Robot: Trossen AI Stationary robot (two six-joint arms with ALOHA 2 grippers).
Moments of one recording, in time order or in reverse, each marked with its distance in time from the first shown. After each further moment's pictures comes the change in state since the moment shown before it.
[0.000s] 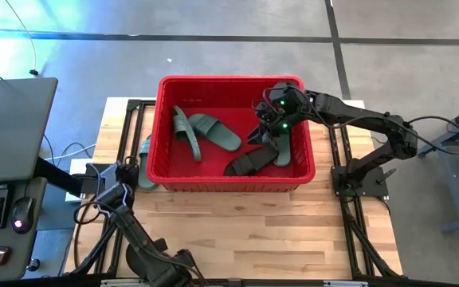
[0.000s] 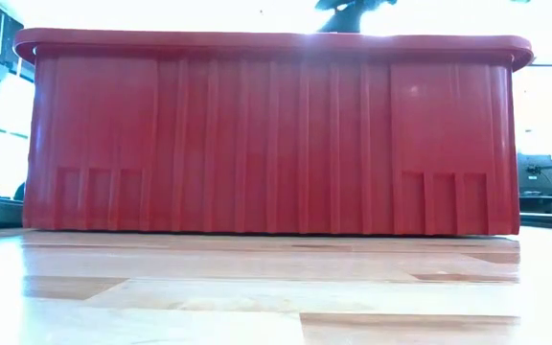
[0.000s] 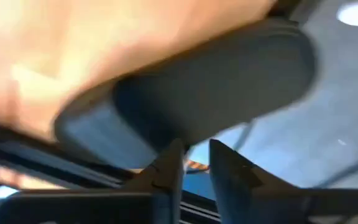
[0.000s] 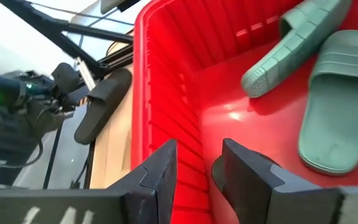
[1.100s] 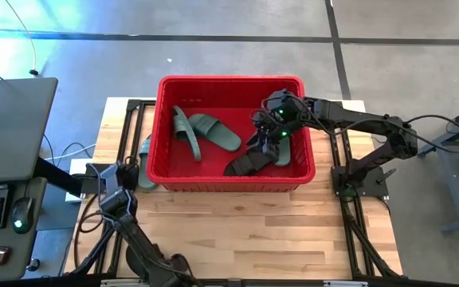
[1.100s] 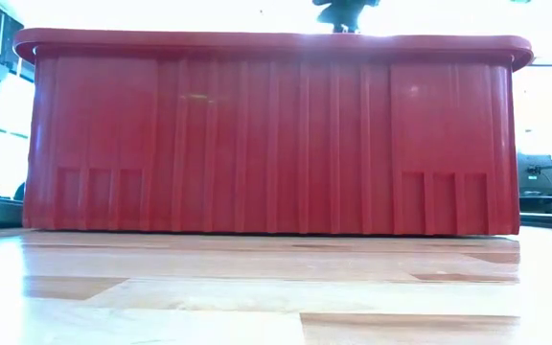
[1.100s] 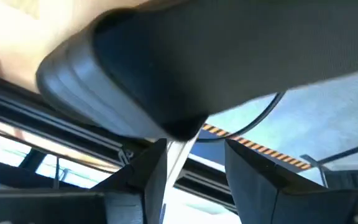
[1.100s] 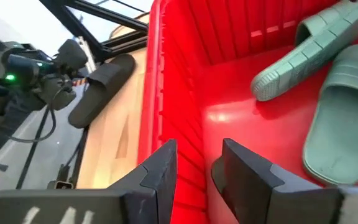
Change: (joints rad) left arm -0.024 0.073 -0.025 -0.036 0.181 -0.015; right arm 0.076 0.001 0.000 -0.002 0.059 -0.082
